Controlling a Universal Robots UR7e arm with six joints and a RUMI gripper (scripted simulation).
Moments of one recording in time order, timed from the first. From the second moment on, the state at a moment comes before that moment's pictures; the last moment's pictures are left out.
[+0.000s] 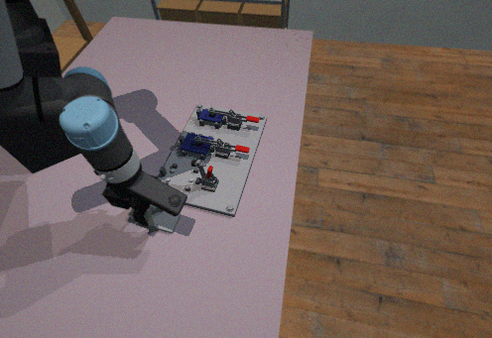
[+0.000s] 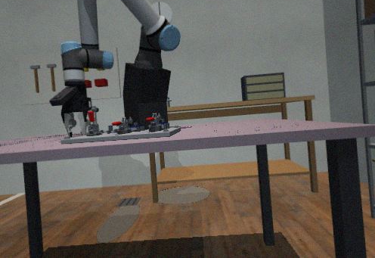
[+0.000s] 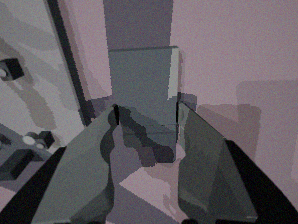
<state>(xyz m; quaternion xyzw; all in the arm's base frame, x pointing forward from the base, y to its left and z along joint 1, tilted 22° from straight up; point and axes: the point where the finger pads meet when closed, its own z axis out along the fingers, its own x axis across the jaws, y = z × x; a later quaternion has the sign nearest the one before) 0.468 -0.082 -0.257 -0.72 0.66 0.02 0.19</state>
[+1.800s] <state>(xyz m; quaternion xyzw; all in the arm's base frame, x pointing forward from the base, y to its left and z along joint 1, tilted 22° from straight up) 0.468 -0.082 -0.257 -0.72 0.66 0.02 0.19</state>
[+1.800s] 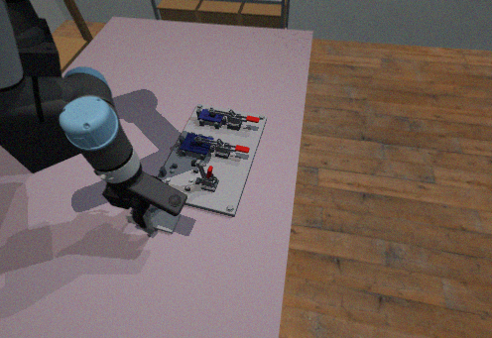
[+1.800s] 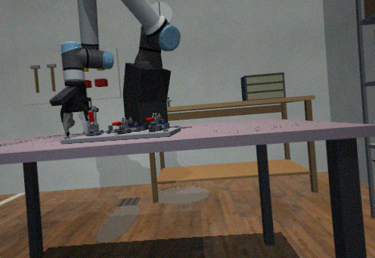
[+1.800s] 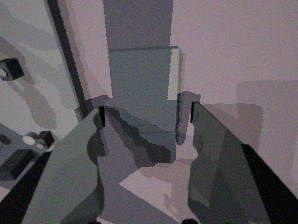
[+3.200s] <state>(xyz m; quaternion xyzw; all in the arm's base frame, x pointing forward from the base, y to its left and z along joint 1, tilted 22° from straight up) 0.454 -0.101 -0.196 -0.72 0.66 0.02 0.19</state>
